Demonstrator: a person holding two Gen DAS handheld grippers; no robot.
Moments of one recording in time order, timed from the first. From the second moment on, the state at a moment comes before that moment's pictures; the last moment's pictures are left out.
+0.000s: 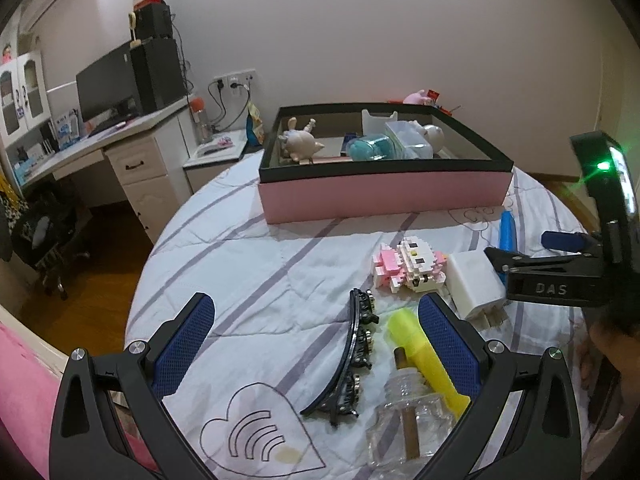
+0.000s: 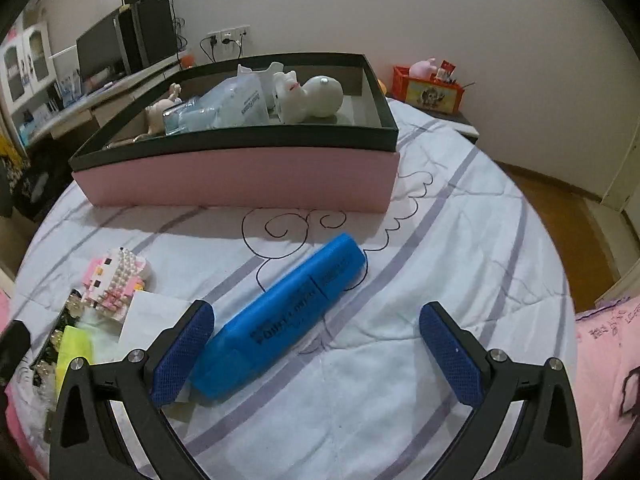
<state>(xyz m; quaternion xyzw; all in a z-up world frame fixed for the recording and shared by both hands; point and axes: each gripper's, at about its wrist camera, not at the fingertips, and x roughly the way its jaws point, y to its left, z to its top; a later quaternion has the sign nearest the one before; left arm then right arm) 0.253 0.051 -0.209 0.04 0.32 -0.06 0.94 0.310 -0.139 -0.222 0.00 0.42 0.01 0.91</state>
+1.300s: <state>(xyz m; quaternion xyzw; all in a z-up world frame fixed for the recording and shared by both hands) 0.322 -0.017 -0.226 0.12 0.41 -0.12 0.89 0.316 -0.159 -0.220 -0.04 0.41 0.09 0.91</state>
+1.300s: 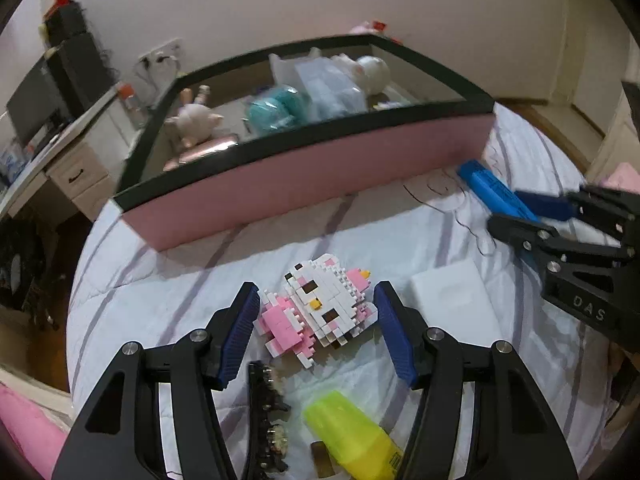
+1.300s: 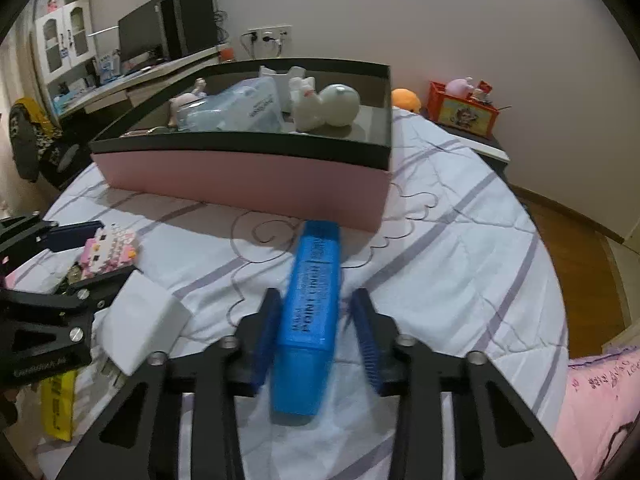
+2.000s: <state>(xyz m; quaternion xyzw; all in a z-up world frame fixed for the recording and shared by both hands) 0.281 0.018 -0.174 0.02 0.29 -0.10 0.95 0.265 -0.165 -0.179 0.04 0.31 0.12 0.94</state>
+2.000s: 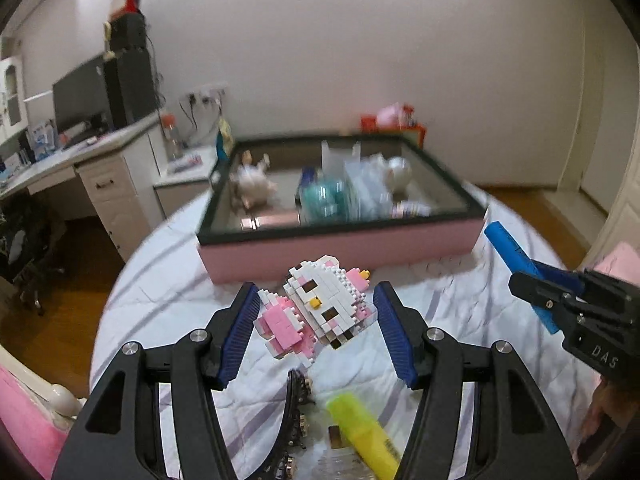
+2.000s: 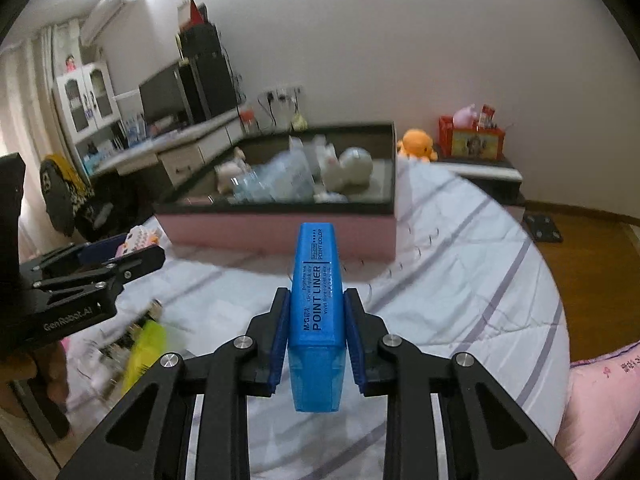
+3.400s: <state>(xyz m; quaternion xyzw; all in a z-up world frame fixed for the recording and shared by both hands) 0.252 0.035 -0.071 0.04 0.11 -0.08 0.99 0.244 -0.118 -0.079 0.00 0.15 0.13 0.98</state>
